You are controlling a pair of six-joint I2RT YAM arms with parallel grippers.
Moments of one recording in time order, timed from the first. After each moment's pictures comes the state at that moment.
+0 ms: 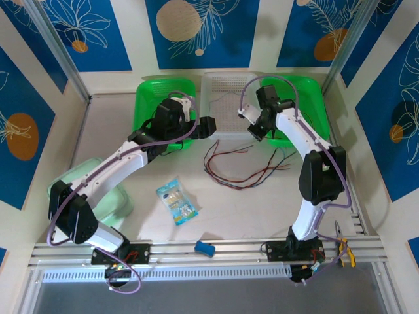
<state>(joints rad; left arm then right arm) -0.63 1.49 1.32 -0.31 0.17 -0.57 0.24 1.82 1.58 -0.91 -0.05 -0.62</state>
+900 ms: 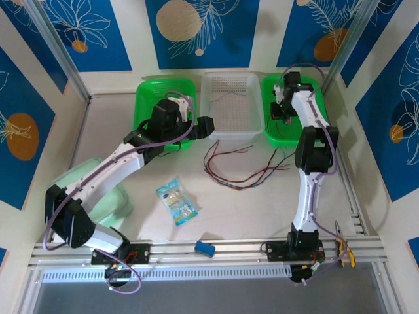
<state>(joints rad) -0.63 1.45 1.31 -0.33 0.17 -0.59 -0.02 2.32 2.14 -1.05 -0.10 -0.10</state>
